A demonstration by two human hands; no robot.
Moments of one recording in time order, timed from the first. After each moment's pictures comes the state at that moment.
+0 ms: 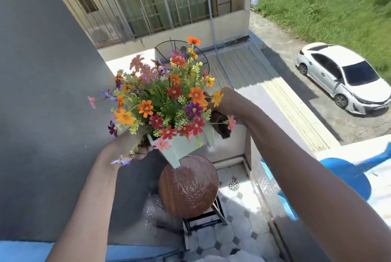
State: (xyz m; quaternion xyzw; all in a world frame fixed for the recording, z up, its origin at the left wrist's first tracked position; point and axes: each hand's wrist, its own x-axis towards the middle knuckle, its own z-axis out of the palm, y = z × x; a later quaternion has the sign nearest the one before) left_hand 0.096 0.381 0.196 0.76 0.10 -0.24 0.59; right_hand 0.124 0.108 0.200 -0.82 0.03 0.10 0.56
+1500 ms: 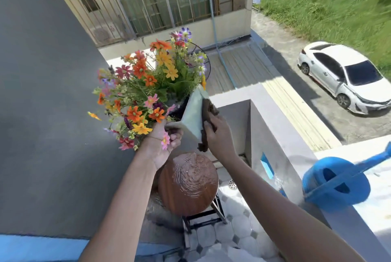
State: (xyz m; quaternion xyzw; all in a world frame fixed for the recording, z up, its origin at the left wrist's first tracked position) left_hand 0.080 0.309 0.181 0.57 0.18 -0.15 0.79; right_hand 0.091 0.160 0.081 -0.79 0.03 -0.19 0.58
